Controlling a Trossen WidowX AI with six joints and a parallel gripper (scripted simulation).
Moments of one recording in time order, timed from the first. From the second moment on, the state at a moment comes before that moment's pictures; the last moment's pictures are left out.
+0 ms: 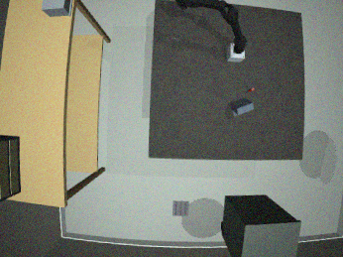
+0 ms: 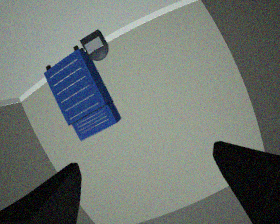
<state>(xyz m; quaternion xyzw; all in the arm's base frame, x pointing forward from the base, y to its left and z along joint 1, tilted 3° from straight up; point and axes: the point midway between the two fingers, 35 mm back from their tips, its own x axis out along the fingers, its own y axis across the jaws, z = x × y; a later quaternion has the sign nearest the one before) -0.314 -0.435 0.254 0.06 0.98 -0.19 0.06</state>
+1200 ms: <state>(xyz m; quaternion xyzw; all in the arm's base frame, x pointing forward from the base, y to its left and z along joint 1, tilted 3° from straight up) -0.110 -0.519 0.216 -0.11 0.85 -0.45 0.25</state>
